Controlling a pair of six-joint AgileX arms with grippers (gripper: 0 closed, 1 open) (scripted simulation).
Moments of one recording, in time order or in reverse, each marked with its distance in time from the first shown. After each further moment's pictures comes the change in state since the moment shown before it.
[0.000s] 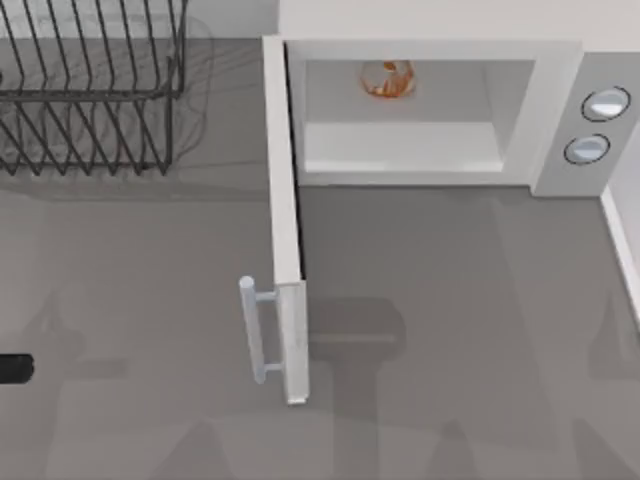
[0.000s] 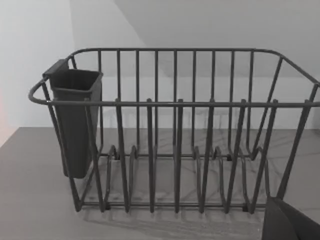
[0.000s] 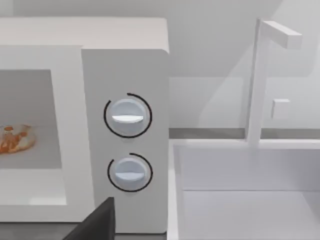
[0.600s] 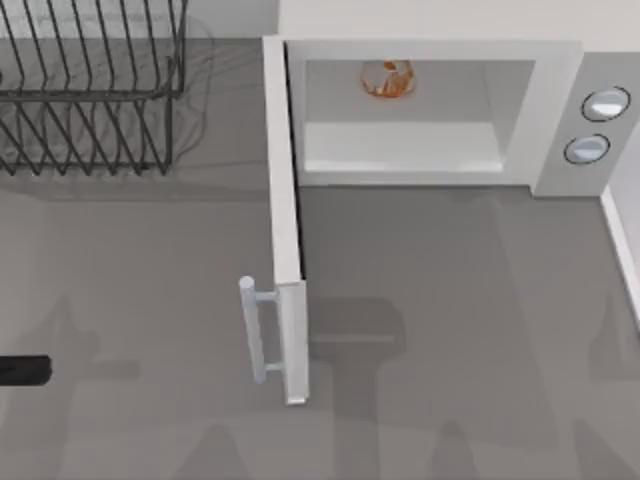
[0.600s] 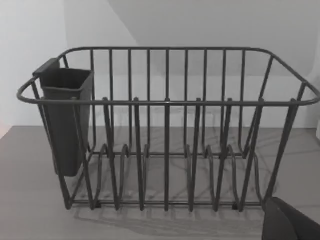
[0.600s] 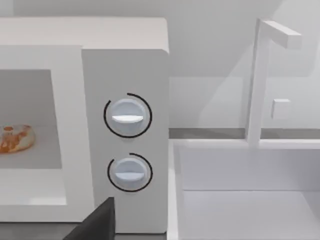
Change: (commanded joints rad) left arm -0.168 -0.011 0.013 -0.024 -0.168 0.000; right arm 0.000 0.000 0.000 0.000 0.000 0.000
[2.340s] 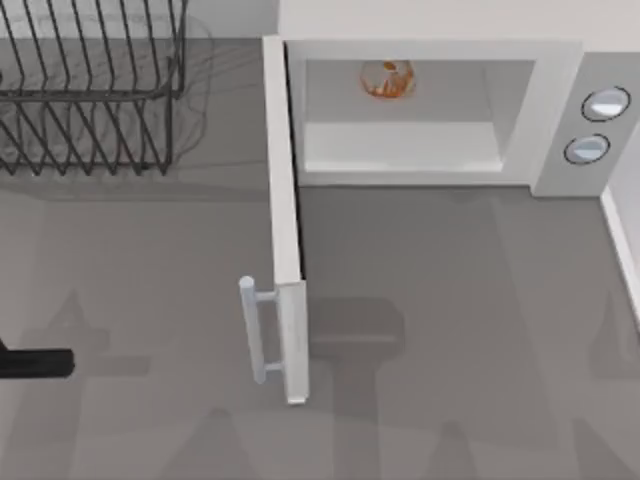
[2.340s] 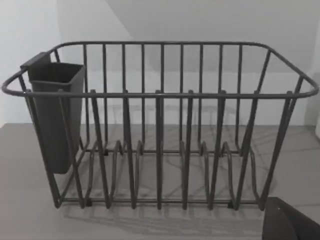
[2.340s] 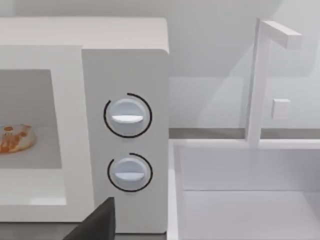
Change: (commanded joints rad) left arm -0.079 0.181 -0.081 0.257 -0.081 0.003; right arm 0.000 0.000 0.000 0.000 0.000 0.000
